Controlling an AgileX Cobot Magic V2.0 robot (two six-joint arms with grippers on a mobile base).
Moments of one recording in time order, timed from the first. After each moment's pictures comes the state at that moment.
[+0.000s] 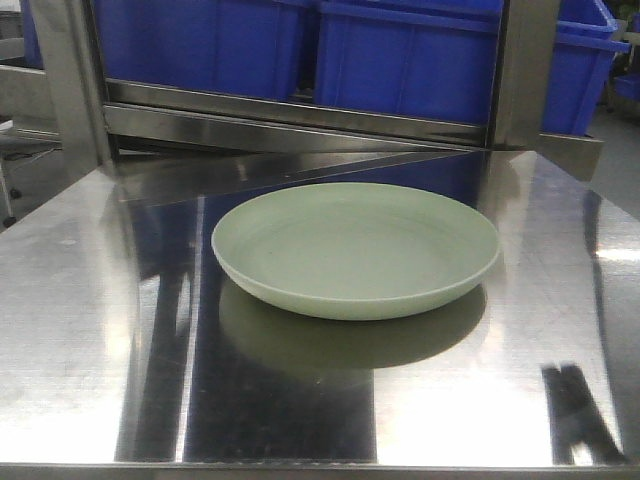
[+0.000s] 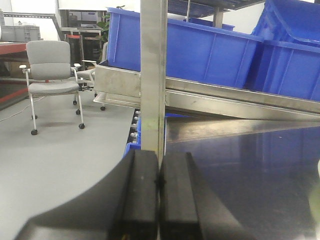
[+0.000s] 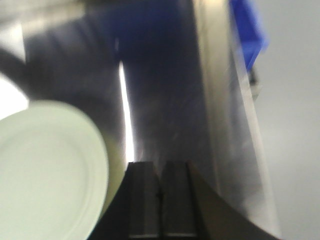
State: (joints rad) left arm -0.02 0.00 0.01 -0.04 0.02 0.02; right arm 0.13 1.18 -0.89 0.15 0.47 0.18
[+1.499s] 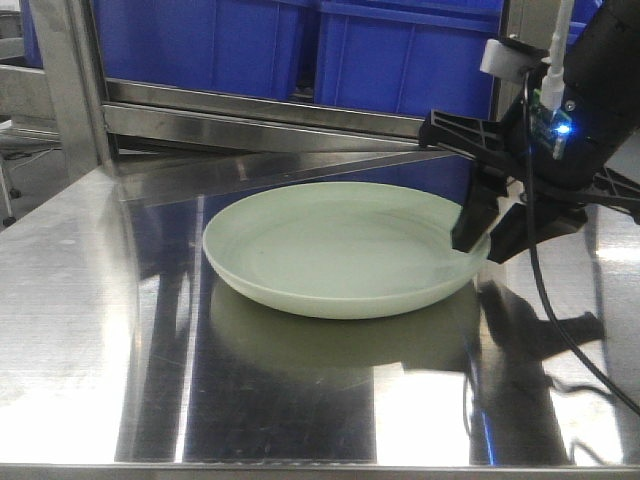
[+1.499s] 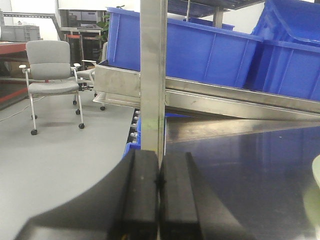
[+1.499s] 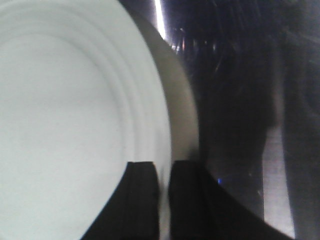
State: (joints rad) left arm -0.02 0.00 0.01 -0.04 0.02 0.02; right arm 0.32 1.67 -0.98 0.42 0.45 0.15
